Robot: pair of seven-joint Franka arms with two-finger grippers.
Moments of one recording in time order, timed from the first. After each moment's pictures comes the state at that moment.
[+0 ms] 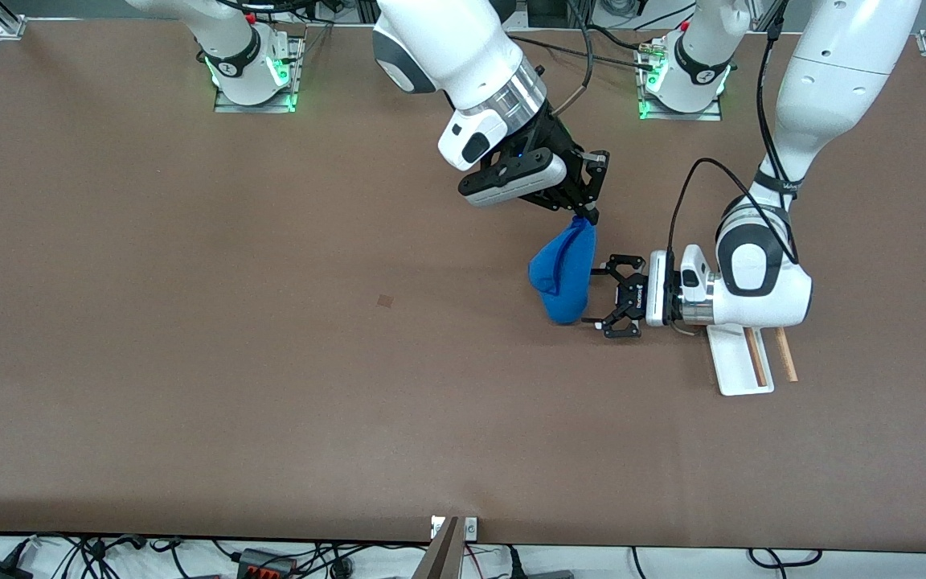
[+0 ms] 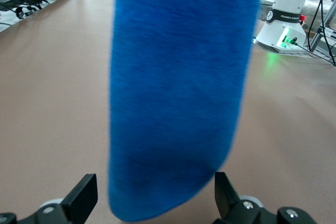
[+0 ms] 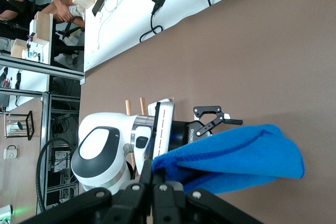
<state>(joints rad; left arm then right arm) -0.03 0.60 -0.13 -1.84 -1.15 1.97 2.21 0.84 0.64 0.03 -1.05 0.18 2.43 0.96</state>
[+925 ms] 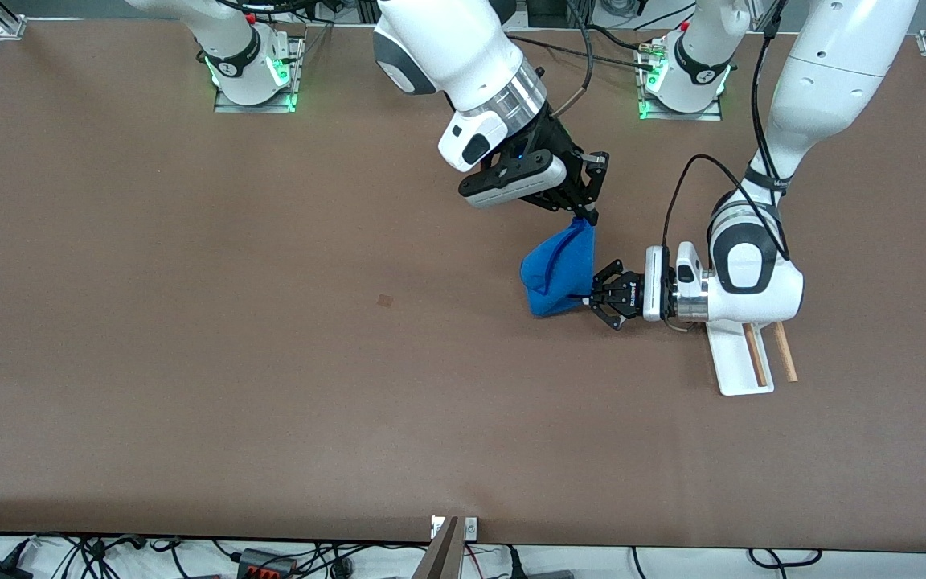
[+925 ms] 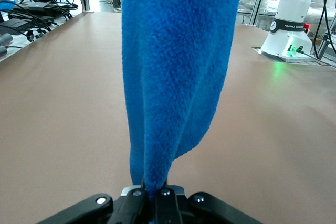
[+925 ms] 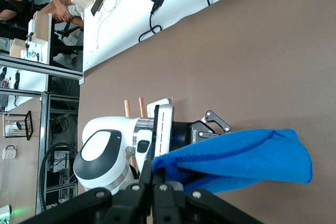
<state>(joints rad) -0.02 0.60 -0.14 -1.85 -1.24 1.97 2.28 0.84 0.64 0.02 -1.05 0.18 2.43 0.96</state>
